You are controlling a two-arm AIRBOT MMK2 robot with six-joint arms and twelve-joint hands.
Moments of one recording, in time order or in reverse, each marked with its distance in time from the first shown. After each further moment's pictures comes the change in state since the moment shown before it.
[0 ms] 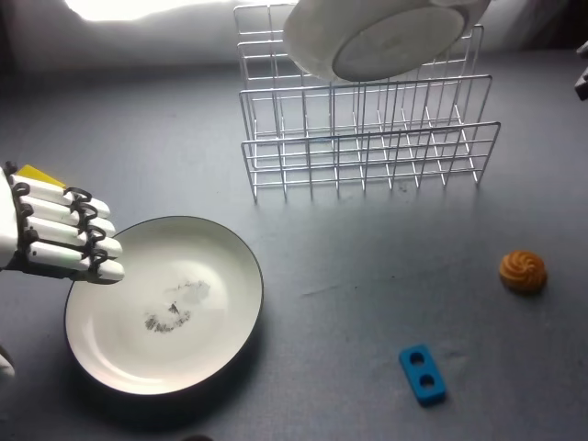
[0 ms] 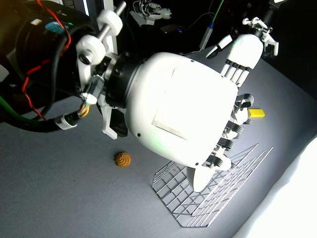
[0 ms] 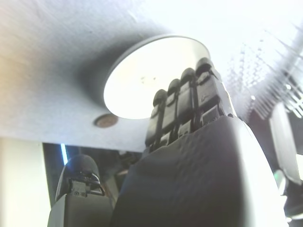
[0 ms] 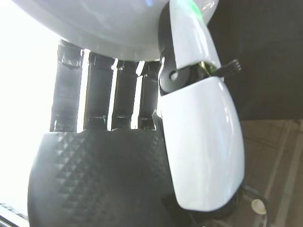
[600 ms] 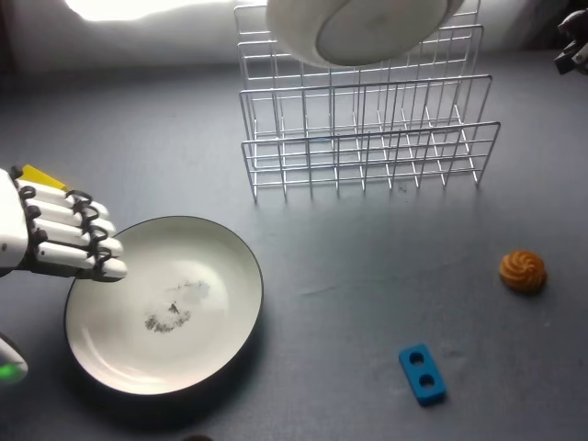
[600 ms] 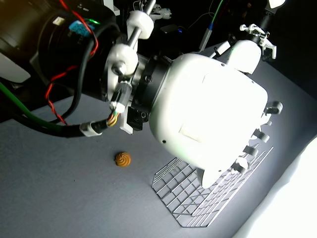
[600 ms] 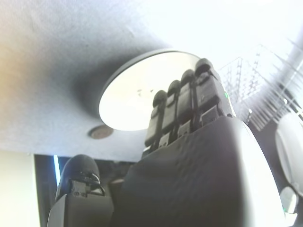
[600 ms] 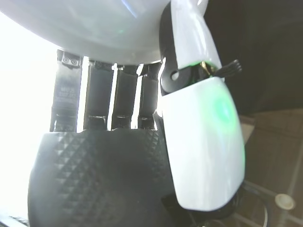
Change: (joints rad) left arm 0.034 -0.030 0.006 -0.007 0.074 -0.024; right arm 0.035 -0.068 0.092 0.113 -0.079 0.003
